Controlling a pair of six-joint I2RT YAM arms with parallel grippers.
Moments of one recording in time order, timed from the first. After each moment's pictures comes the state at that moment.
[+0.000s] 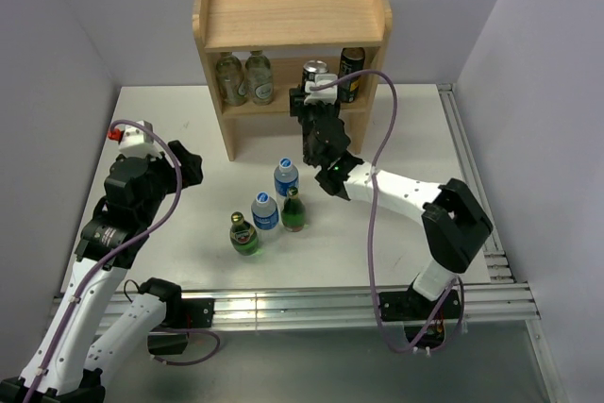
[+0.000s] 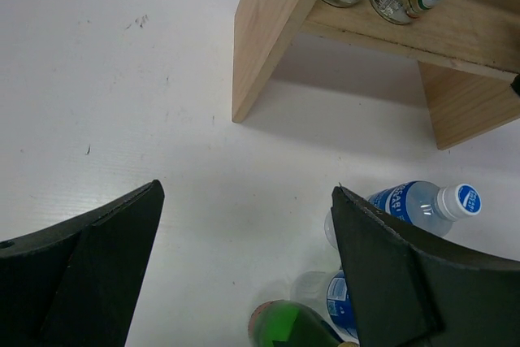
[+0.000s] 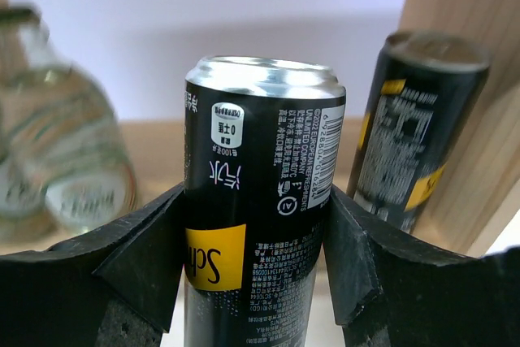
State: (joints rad) left arm -0.31 0.68 0.90 -0.51 -0.23 -0.42; right arm 0.79 1.62 1.13 0.76 0.77 -0.18
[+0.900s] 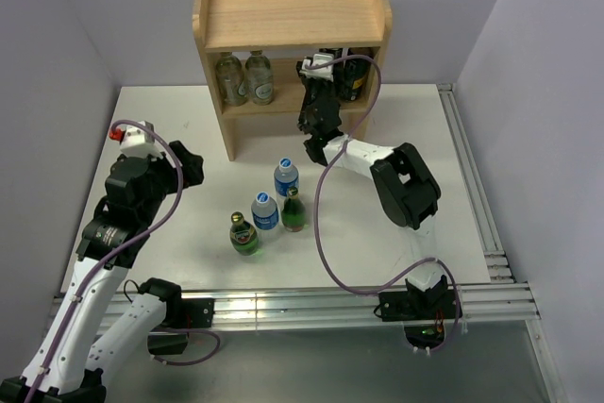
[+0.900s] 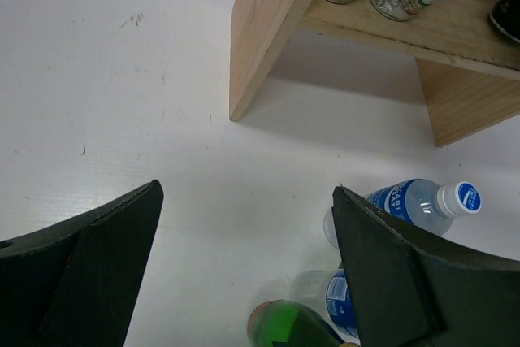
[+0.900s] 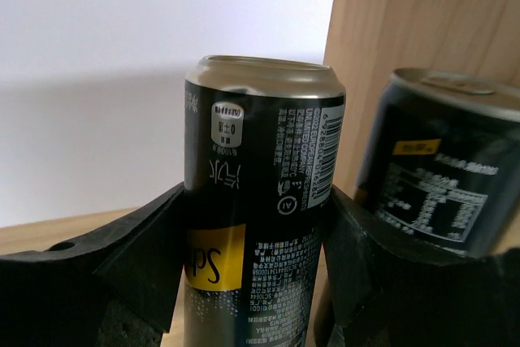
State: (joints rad) left arm -0.30 0.69 0.89 -0.50 -0.20 -0.41; right arm 0.62 2.07 1.47 1.18 0.83 -0.50
